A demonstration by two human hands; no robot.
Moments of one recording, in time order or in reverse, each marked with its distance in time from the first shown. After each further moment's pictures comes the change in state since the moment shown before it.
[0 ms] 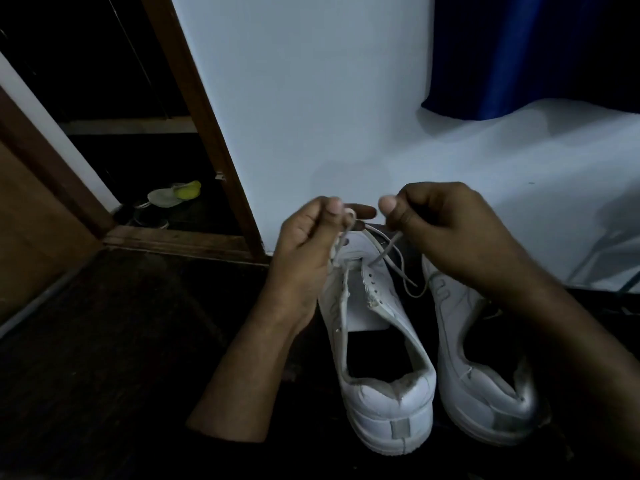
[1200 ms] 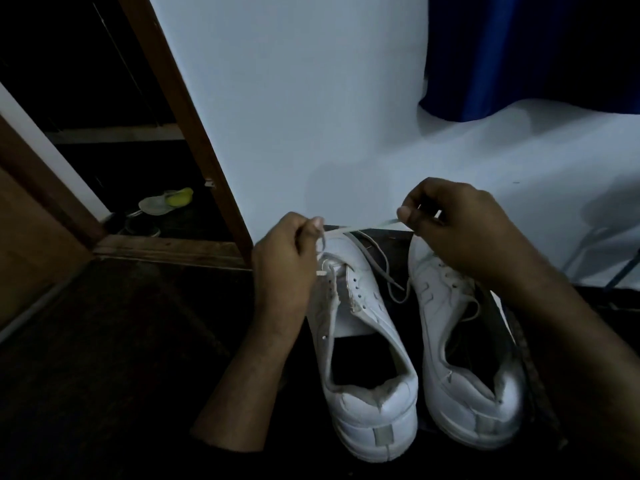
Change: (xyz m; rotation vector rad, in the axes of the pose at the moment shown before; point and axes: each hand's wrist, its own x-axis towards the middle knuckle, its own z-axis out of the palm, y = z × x) left_hand 0.012 -0.026 -0.008 0.719 0.301 0.177; right_hand 0.003 0.028 -0.024 -0.218 0.072 0.146
